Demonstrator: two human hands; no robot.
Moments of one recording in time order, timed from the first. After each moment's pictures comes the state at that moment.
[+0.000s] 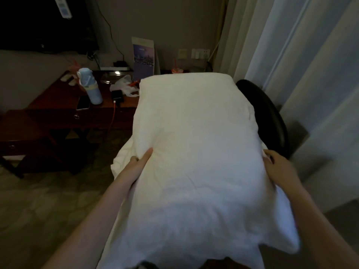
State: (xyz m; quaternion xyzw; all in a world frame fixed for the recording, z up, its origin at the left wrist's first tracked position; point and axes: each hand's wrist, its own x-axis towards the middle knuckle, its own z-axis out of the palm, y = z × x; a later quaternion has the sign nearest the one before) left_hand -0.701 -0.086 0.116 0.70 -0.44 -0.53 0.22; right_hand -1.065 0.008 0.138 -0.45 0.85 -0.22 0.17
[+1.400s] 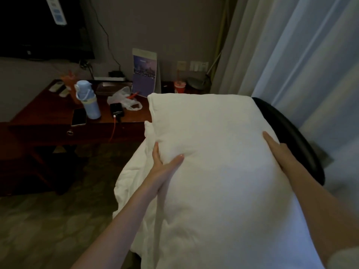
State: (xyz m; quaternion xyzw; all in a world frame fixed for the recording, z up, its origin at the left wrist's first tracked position) left_hand -0.688 -0.167 0.137 0.51 -0.47 -0.64 0.34; right_hand -1.022 -0.128 0.174 -0.23 0.81 -0.45 0.30
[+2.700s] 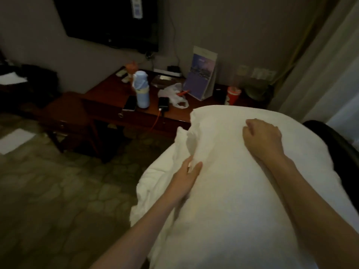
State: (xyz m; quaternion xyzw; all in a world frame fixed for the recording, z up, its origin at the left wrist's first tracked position) left_hand -0.708 -0.191 0.120 0.62 -0.49 -0.51 0.35; right_hand -0.896 -0.267 0.215 -0.68 0.71 -0.17 0.01
